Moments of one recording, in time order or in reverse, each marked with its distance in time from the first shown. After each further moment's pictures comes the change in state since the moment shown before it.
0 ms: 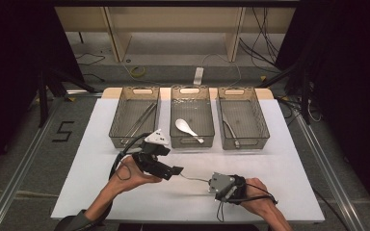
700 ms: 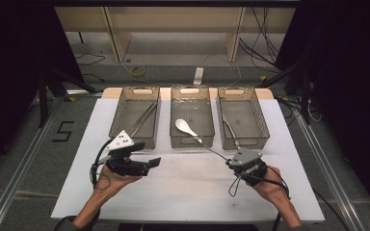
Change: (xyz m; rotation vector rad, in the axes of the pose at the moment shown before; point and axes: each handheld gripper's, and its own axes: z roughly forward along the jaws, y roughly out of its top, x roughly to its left) left arm 0.034 -0.058 -0.033 -0.274 0.136 -0.133; right arm -0.054 -0.030 -0.021 -0.044 -0.114 0.323
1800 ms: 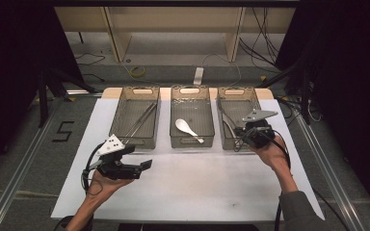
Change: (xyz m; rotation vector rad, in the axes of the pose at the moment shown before) left arm 0.007 -0.013 -0.013 -0.006 0.052 -0.023; right arm -0.088 0.033 0.007 -0.054 -0.033 0.297
